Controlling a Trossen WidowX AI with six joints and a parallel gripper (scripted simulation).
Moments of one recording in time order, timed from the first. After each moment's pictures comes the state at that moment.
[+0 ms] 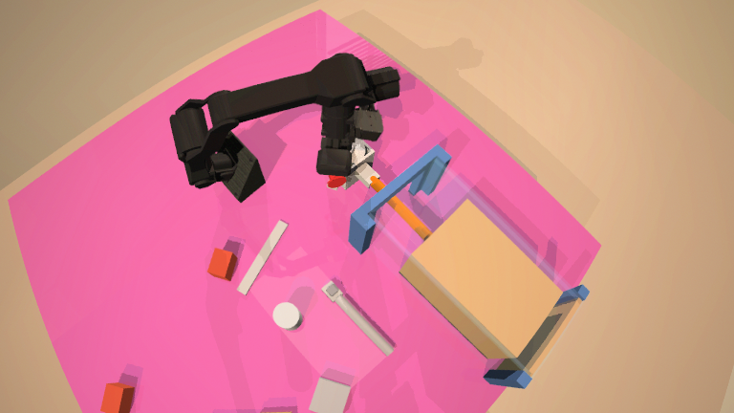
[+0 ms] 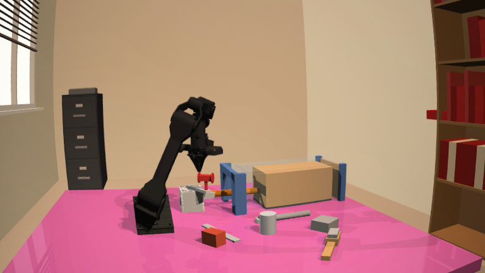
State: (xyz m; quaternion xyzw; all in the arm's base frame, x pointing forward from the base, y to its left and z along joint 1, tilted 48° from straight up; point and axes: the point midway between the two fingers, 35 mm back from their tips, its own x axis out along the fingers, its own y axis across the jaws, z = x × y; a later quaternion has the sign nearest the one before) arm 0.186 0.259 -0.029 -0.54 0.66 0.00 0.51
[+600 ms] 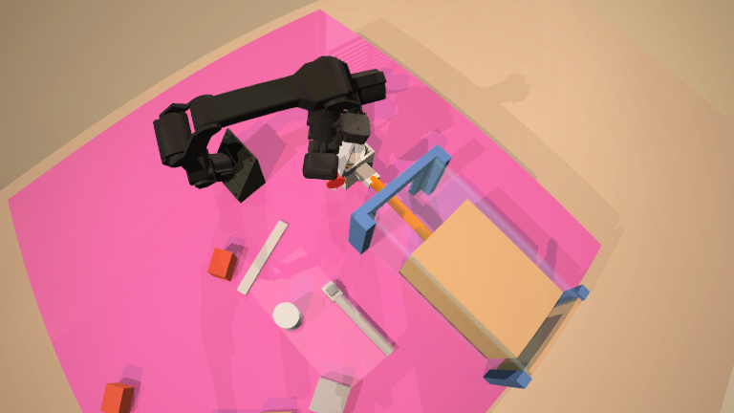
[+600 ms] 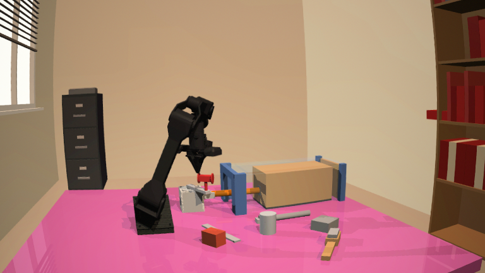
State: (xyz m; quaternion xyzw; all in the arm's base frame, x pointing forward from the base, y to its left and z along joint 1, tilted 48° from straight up) arm 0.178 0.242 -0.013 -0.55 0.66 0.00 0.51
